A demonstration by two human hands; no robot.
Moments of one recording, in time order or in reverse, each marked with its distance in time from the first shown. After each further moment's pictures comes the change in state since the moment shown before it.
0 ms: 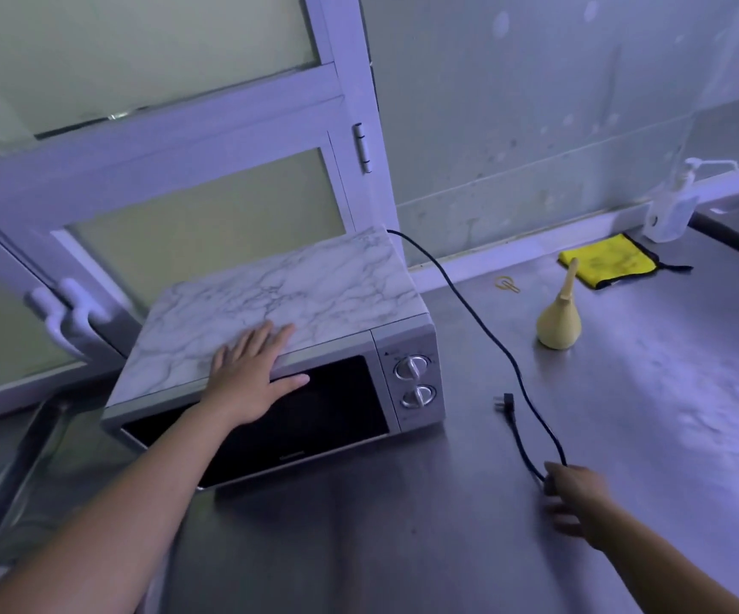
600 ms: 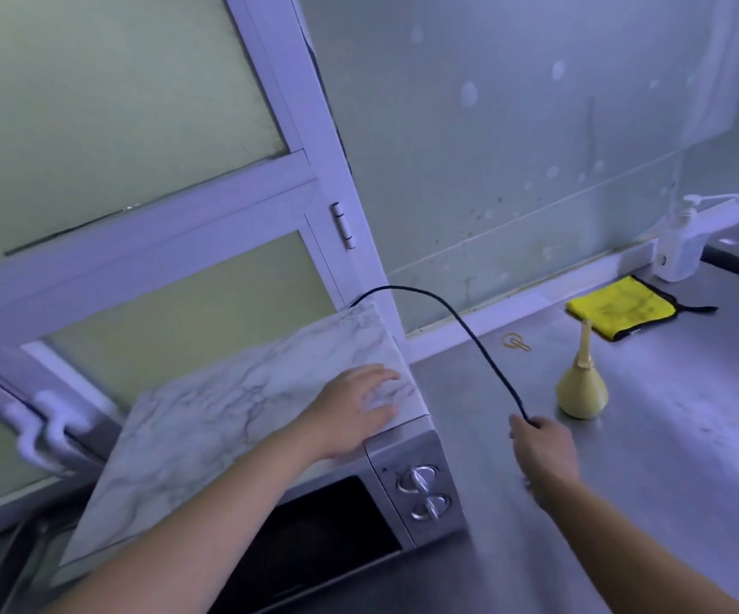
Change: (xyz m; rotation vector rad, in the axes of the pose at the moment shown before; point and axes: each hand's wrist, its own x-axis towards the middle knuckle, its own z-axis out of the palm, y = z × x) left_hand 0.097 0.135 -0.054 -0.437 -0.078 0.383; right_hand 0.023 -0.168 0.062 0.117 0.213 -0.411
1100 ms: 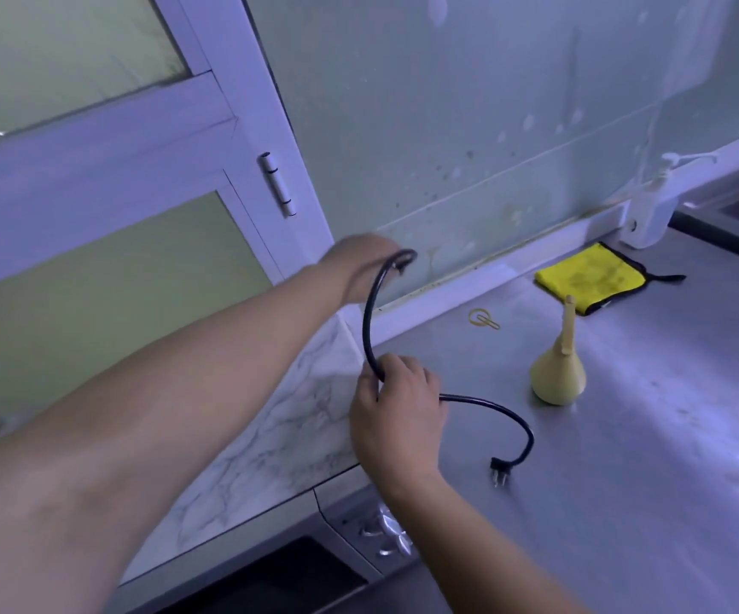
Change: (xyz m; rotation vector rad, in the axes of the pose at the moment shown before) left_hand 0.204 0.048 -0.041 0.431 -0.027 0.141; right_hand -0.062 -0.102 0.090 -0.272 -0.026 -0.420
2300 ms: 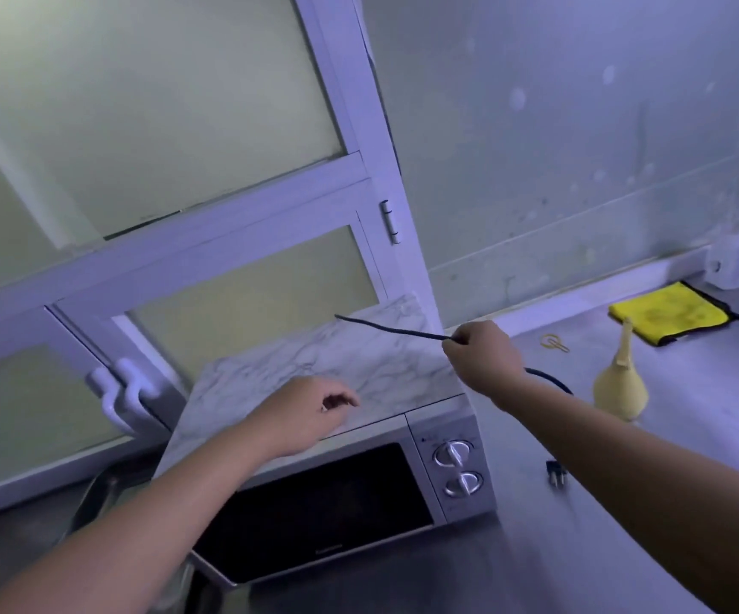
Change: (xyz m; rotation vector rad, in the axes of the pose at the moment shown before) left_hand -0.316 -0.018 0.007 -0.308 0.038 -0.332; right_hand -0.004 -0.017 -0.068 -0.039 -0.225 -0.150
